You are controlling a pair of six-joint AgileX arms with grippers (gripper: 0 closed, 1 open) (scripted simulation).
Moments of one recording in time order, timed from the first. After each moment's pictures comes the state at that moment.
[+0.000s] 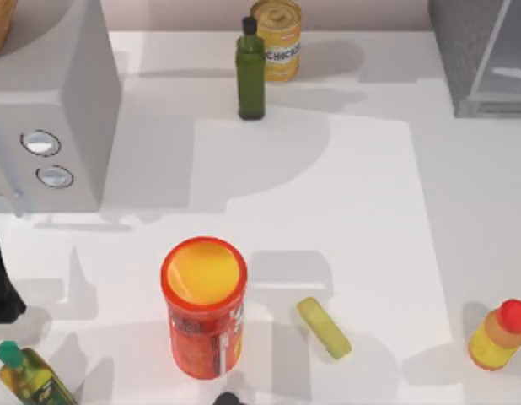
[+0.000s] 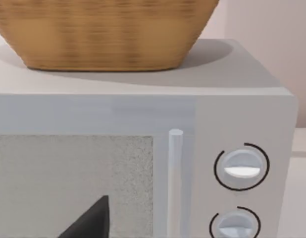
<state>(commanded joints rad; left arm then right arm) 0.00 0.00 0.00 0.00 0.00 0.00 -0.53 1.79 0.18 1.62 -0.51 0.02</state>
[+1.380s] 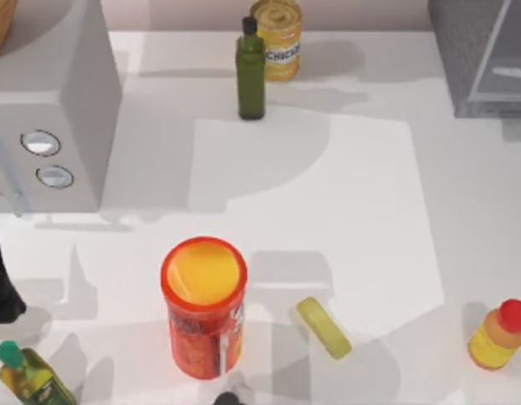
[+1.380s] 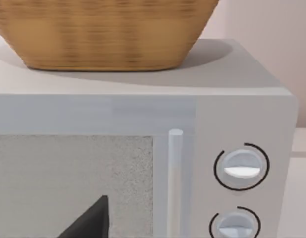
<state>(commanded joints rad) 0.00 0.00 0.00 0.00 0.00 0.00 -0.22 2.21 0.99 1.13 -0.19 -0.01</state>
